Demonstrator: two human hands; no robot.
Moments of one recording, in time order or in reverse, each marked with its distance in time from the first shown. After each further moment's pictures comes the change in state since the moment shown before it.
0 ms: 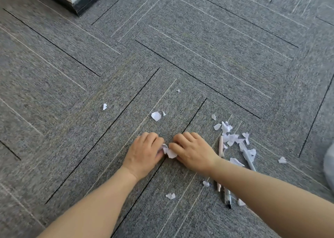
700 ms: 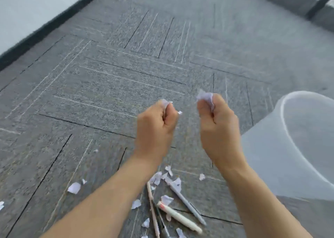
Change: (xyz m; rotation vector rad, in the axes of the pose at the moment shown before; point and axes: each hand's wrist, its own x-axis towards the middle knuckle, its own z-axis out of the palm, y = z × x) left_hand 0.221 0.202 -0.135 -0.869 0.430 0.036; right_hand -0.094 0.078 -0.240 0.426 0.980 1.055
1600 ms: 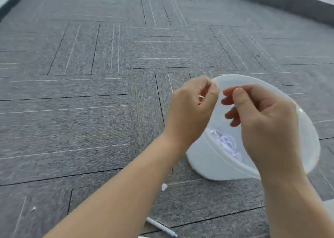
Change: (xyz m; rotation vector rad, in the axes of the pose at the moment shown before) left_hand 0.029 0.136 0.175 -0.324 -0.478 0.171; right_hand 0.010 0.035 -0.183 -0.011 0.412 0.173
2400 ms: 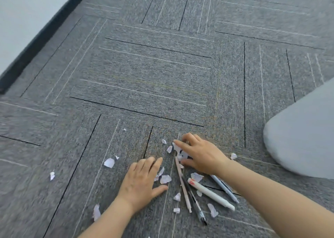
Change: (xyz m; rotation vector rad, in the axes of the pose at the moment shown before) left_hand -0.351 -0.181 -0.194 1.142 -0.395 -0.298; right_hand -0.175 0.124 0.228 -0.651 -1.331 -0.745
